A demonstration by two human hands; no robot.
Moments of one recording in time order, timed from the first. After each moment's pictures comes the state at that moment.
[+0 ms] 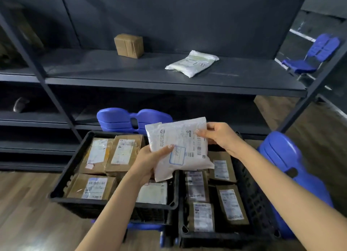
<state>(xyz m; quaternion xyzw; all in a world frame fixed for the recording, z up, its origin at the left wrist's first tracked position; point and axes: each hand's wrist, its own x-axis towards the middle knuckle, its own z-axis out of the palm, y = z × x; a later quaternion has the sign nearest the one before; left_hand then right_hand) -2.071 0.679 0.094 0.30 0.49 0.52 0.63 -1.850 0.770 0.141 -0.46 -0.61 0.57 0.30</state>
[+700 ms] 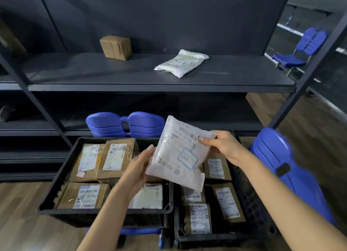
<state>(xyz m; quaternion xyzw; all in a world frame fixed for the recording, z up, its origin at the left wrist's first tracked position) -2.074 0.678 0.081 0.30 0.48 0.48 0.67 -1.815 0.771 0.115 -0.48 -0.56 0.58 0.34</state>
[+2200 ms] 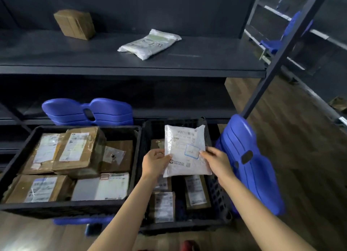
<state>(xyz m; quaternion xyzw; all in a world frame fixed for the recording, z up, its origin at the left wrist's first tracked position) -1.893 0.722 0.014 0.31 0.69 0.43 0.49 -1.695 0.745 0.015 -0.66 -0.44 0.48 0.38</state>
